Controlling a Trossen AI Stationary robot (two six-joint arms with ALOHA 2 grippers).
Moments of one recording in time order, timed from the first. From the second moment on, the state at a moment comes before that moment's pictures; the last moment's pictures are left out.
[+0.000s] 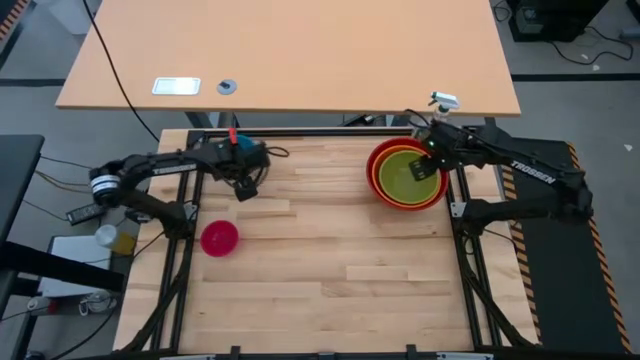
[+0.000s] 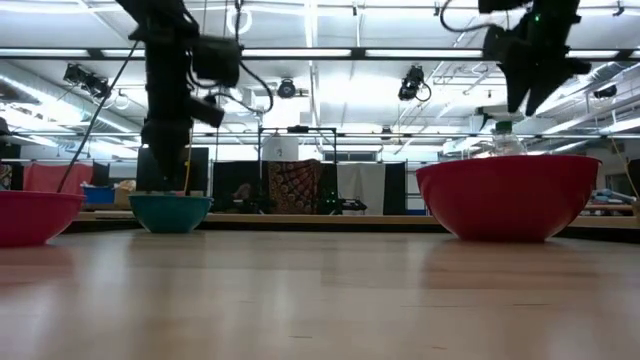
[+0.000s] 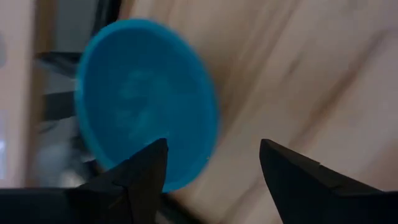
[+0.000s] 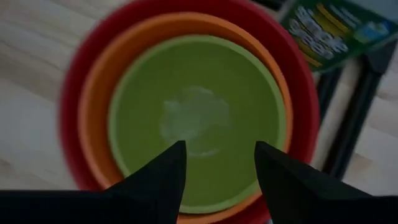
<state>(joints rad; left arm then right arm) 0.43 1.37 0.96 -1.01 -0.48 0.04 -0.49 1.05 1.13 -1.32 0.24 0.63</state>
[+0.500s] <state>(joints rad) 0.57 1.67 0.96 -0.95 -0.50 0.15 -0.32 1.05 1.21 -1.27 0.32 0.72</state>
